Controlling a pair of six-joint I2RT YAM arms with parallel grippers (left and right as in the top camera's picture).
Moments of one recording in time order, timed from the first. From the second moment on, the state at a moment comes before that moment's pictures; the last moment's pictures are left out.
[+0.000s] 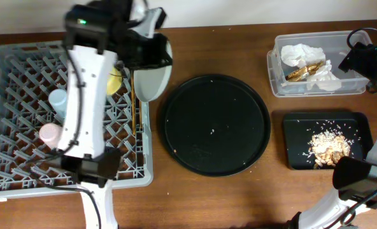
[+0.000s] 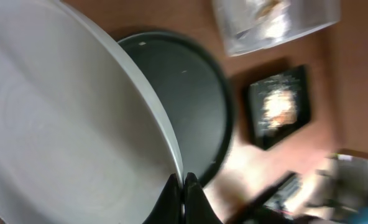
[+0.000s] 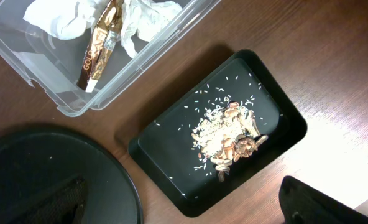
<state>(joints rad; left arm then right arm) -0.22 2.18 2.72 -1.69 0.57 -0.13 -0.36 1.91 2.33 -1.69 0.10 0.36</state>
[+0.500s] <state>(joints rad) 0.04 2.31 2.72 -1.69 0.96 0.01 -0.36 1.91 2.33 -1.69 0.10 0.36</state>
